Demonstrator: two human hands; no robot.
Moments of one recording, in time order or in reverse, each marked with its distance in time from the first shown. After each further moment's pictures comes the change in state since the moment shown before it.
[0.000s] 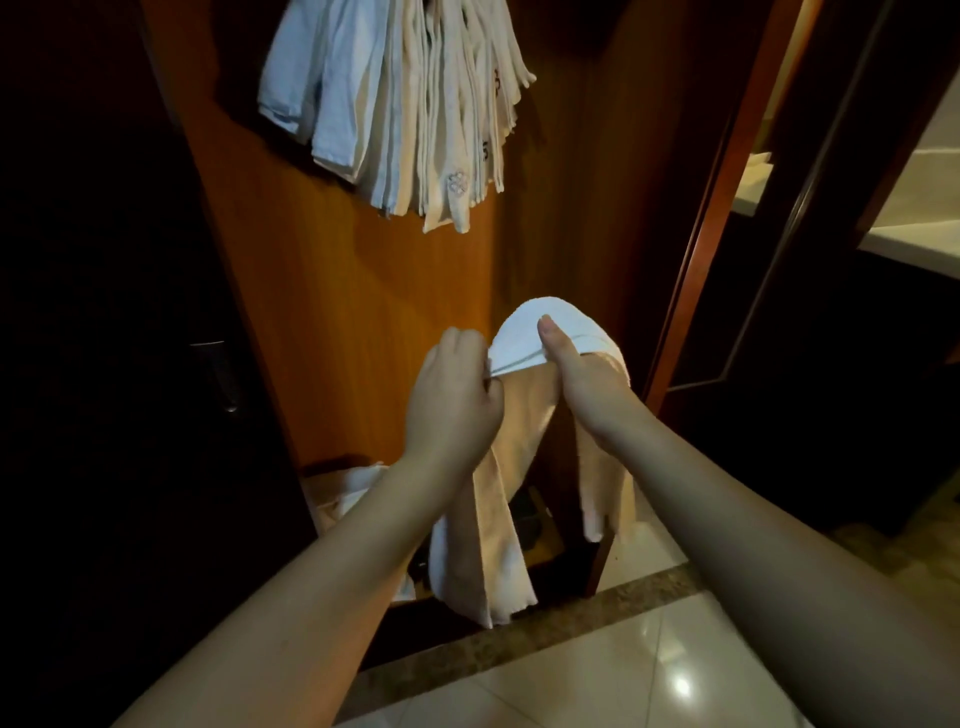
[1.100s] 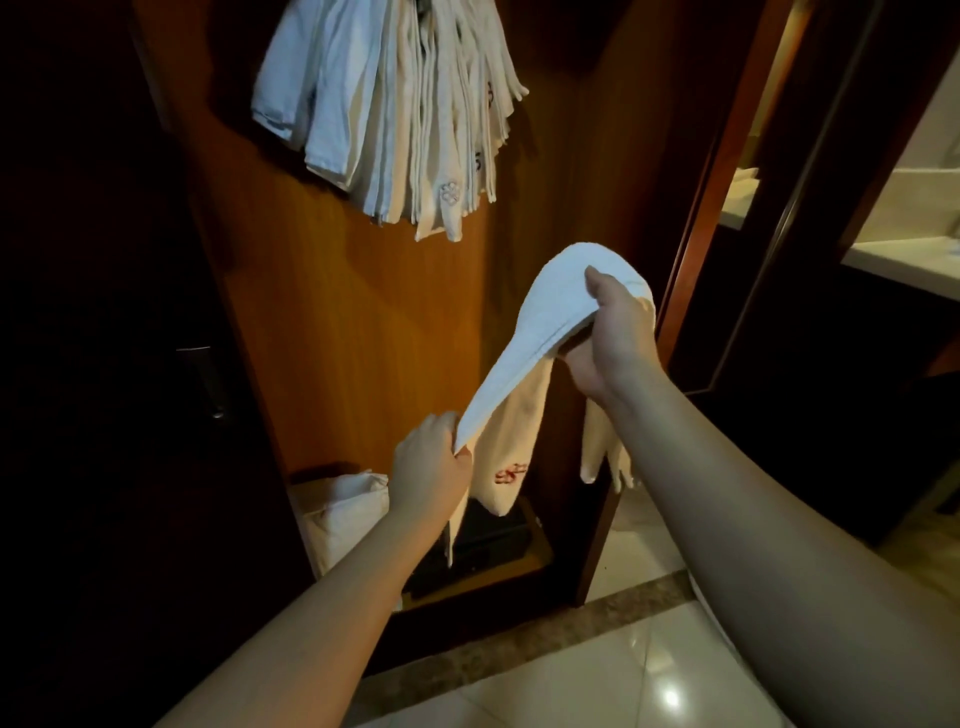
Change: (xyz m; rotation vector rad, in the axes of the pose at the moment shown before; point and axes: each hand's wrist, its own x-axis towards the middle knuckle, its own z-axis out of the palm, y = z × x) left_hand -0.036 -0.059 0.053 0.031 -0.225 -0.204; right_hand 0.029 -0.035 -0.025 0.999 0.157 0.079
